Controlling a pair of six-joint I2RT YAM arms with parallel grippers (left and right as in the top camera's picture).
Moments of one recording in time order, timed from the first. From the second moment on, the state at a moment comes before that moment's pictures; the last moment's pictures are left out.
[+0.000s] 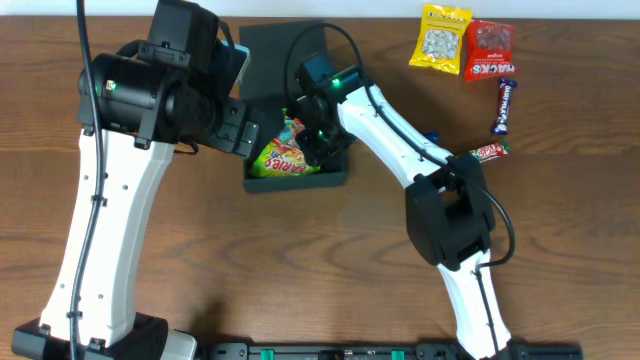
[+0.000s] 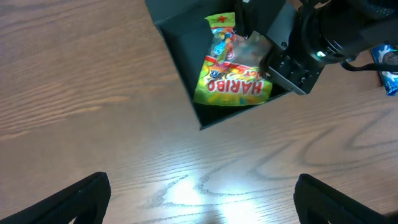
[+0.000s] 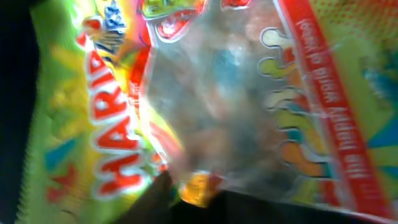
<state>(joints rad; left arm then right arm) -0.27 1.63 2.02 -1.55 0.02 0.07 0.57 2.32 2.00 -1.14 -0.20 -0.08</state>
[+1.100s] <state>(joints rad) -0.27 1.63 2.02 -1.55 0.02 0.07 0.57 2.20 2.00 -1.02 -0.45 -0.42</state>
